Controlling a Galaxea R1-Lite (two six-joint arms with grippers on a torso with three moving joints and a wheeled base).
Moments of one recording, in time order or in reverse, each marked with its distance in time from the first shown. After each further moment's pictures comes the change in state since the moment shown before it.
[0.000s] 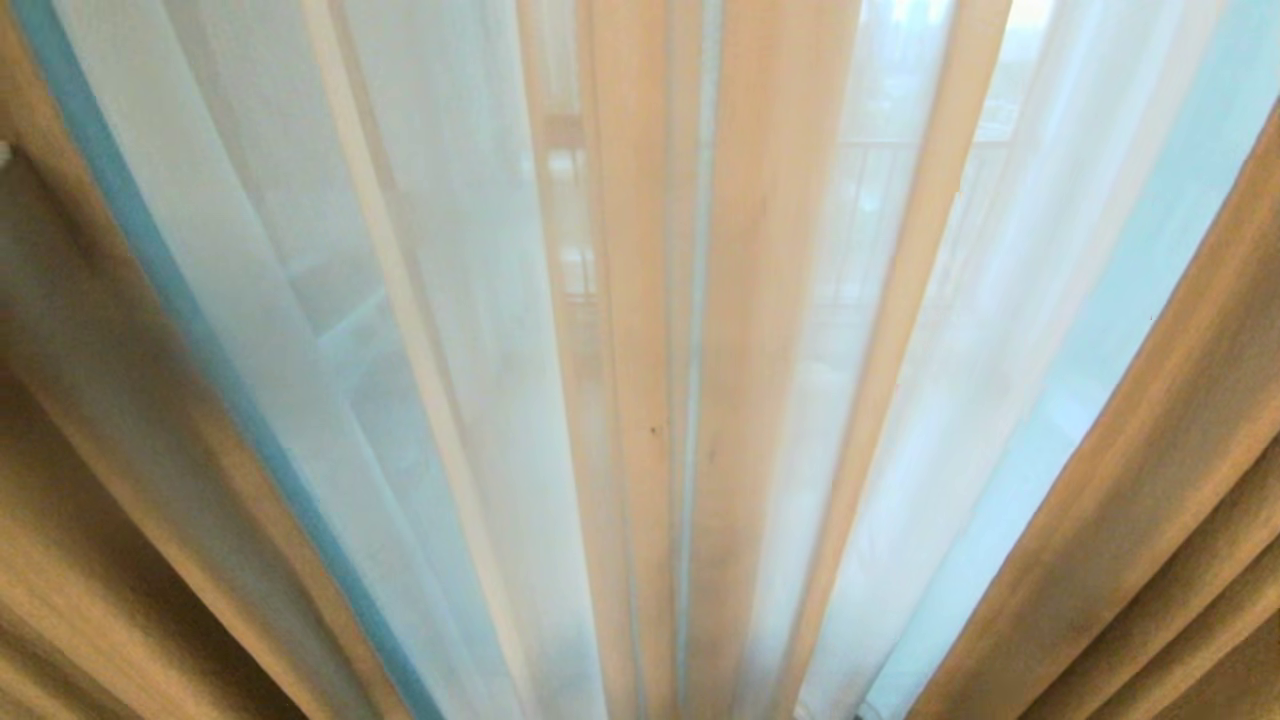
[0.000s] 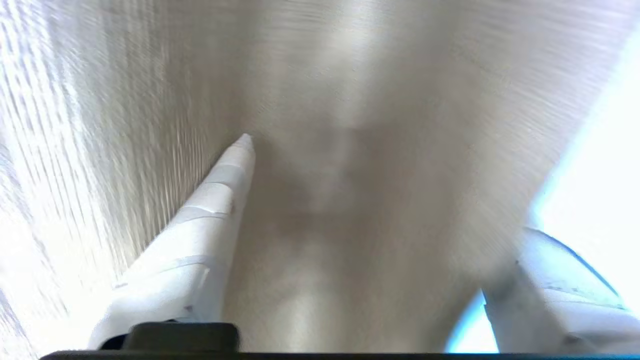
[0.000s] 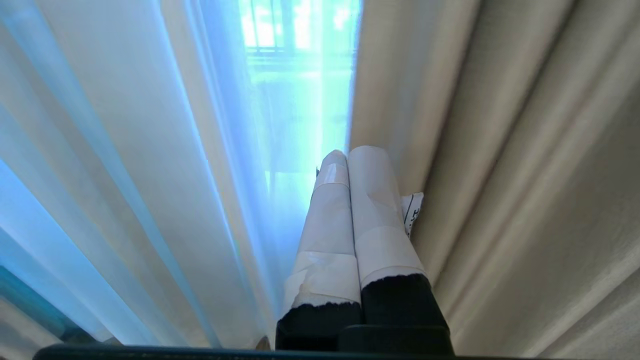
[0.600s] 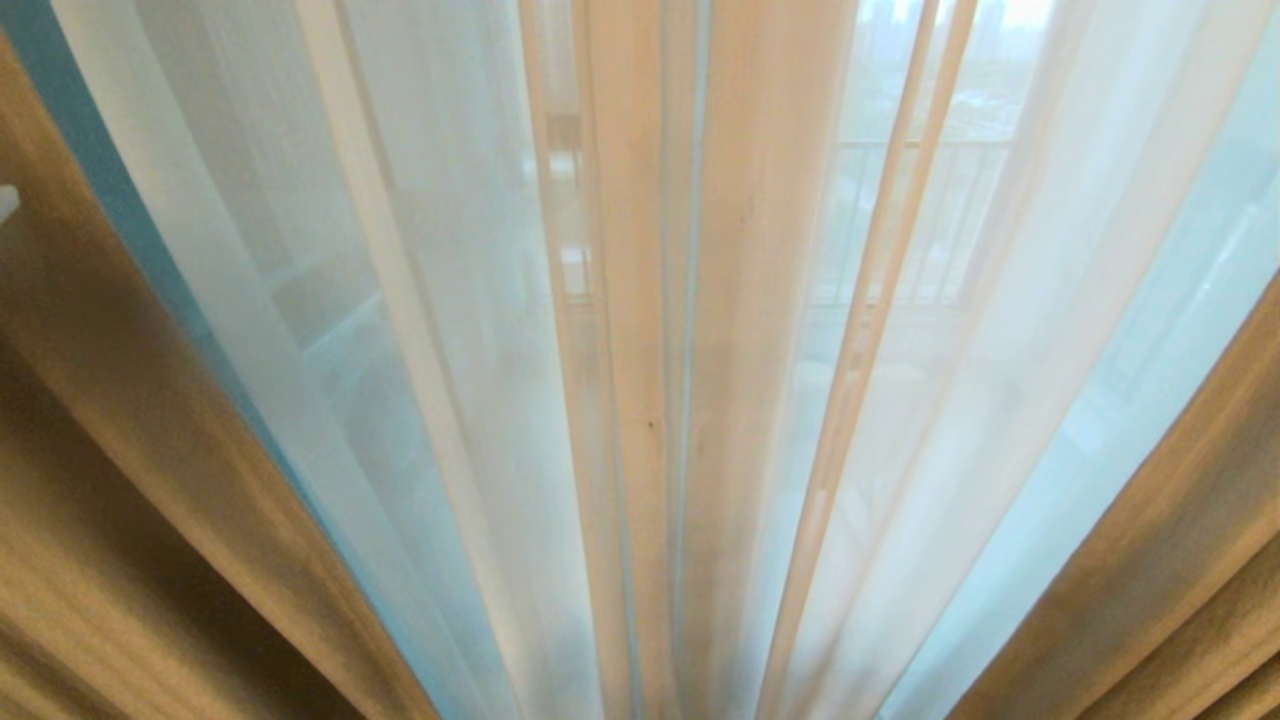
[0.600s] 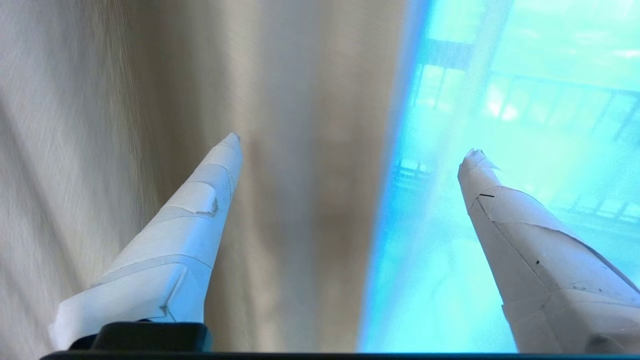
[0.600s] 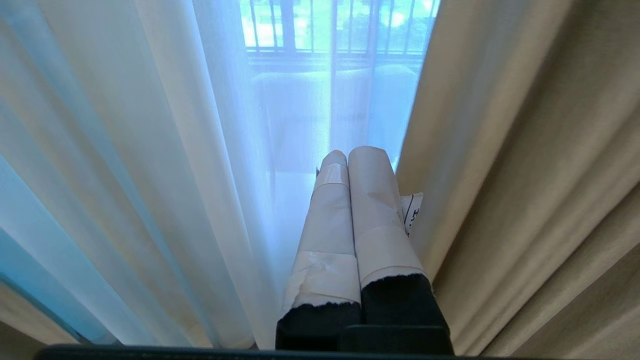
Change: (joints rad) left arm -0.047 -0.218 0.216 0.001 0.000 0.012; right arm 0.000 0.000 0.000 0.000 0.000 0.001
